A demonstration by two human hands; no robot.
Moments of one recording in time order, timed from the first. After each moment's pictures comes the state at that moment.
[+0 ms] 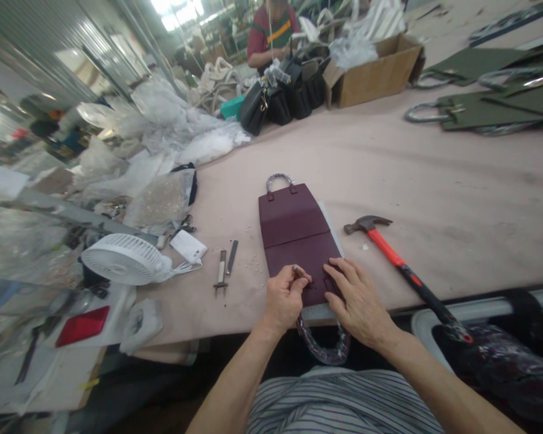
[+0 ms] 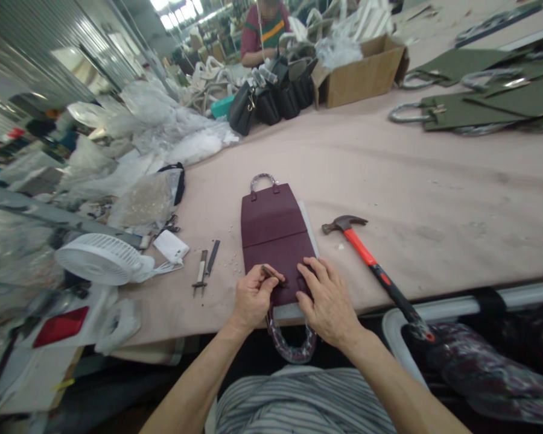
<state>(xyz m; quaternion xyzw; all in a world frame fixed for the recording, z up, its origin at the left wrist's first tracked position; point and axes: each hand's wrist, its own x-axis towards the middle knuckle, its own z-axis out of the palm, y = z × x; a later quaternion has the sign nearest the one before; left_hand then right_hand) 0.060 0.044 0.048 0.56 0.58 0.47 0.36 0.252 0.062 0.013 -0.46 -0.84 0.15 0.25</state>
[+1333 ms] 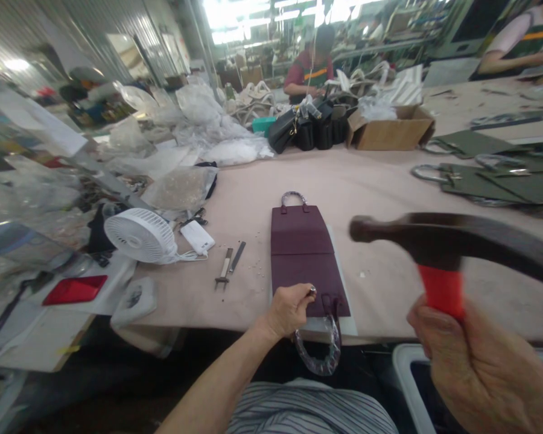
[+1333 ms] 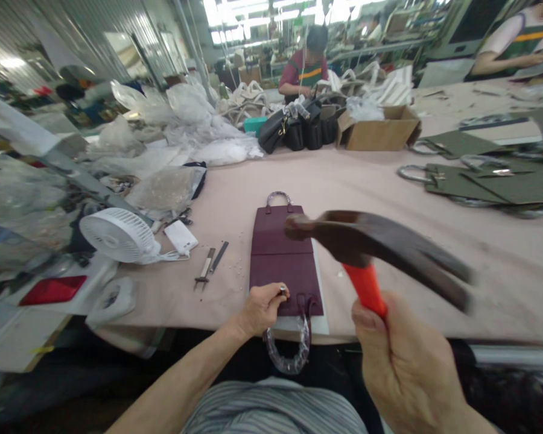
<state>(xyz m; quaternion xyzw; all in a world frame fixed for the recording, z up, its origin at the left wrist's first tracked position) 0.060 0.045 0.020 0.72 0.49 0.45 0.21 0.301 0.045 0.166 -0.49 -0.81 0.11 0.31</state>
